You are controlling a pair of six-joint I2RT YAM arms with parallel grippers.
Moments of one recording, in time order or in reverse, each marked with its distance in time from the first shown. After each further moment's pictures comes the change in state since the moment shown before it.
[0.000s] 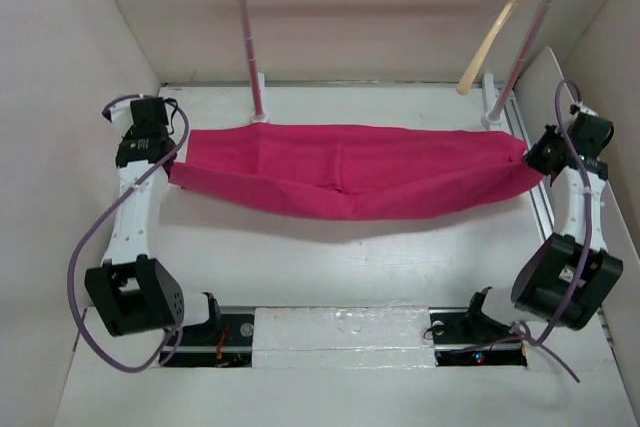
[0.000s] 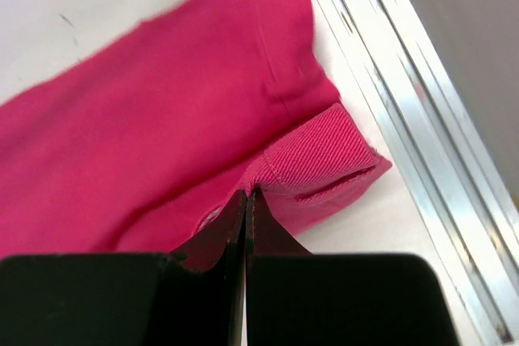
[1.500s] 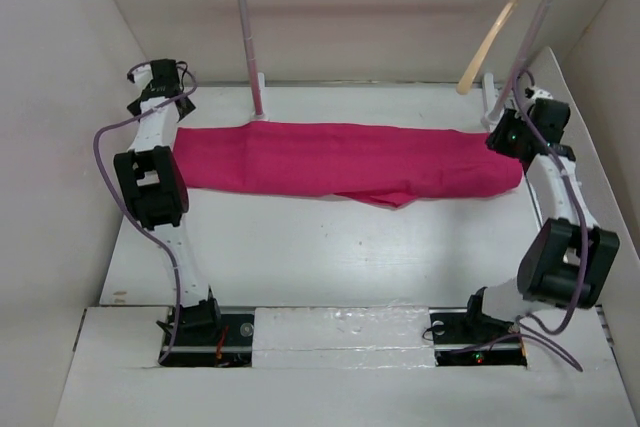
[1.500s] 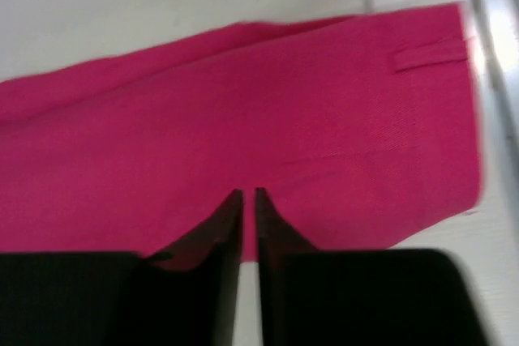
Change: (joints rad) left arm 0.018 0.846 0.680 0.097 -0.020 0.055; right arm 0.213 0.175 0.110 0.117 -0.003 -0.005
